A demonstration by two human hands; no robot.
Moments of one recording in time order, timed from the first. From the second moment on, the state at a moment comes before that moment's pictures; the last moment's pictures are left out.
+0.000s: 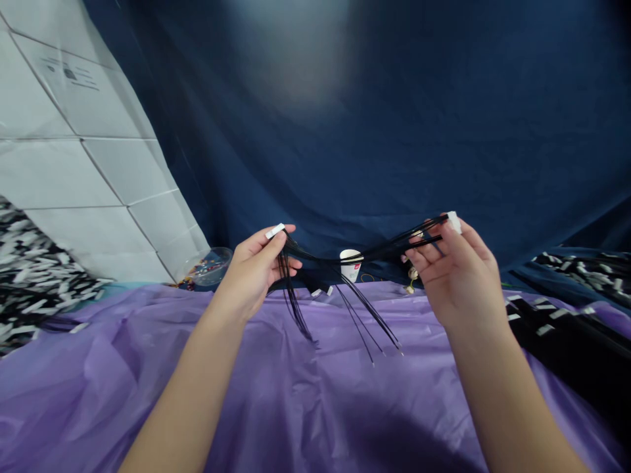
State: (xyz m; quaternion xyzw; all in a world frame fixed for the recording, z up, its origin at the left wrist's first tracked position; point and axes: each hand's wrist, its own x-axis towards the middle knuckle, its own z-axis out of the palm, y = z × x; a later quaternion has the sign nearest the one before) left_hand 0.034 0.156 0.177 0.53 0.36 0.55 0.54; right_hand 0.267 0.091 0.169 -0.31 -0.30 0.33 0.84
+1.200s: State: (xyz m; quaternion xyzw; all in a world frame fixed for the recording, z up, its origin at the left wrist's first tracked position) left_hand 0.035 0.116 0.185 0.72 0.25 0.58 0.28; right_hand 0.144 0.115 0.005 -0.48 -0.57 0.12 0.66
